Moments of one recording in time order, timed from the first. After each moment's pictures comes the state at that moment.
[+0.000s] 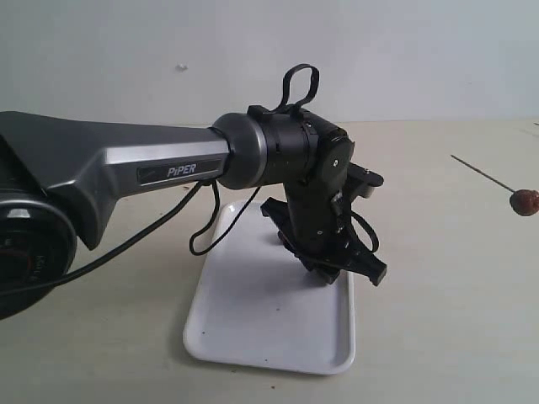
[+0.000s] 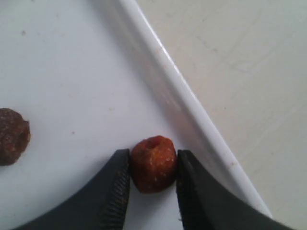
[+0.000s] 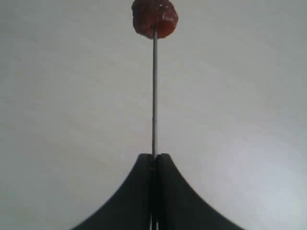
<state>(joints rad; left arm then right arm) -0.88 2.39 -1.91 0.00 0.94 -0.11 0.14 0.97 -0.68 -0.34 0.93 0.03</state>
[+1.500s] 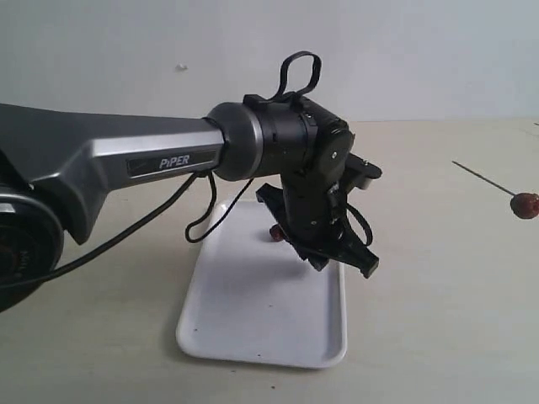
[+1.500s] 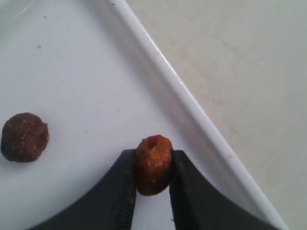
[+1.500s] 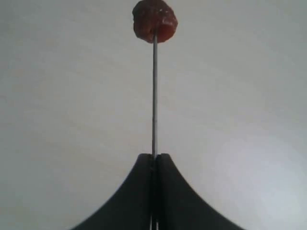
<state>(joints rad) -0.88 2.37 -1.91 0.07 0.97 -0.11 0.14 0.97 -0.68 -0.34 0.93 0.03</state>
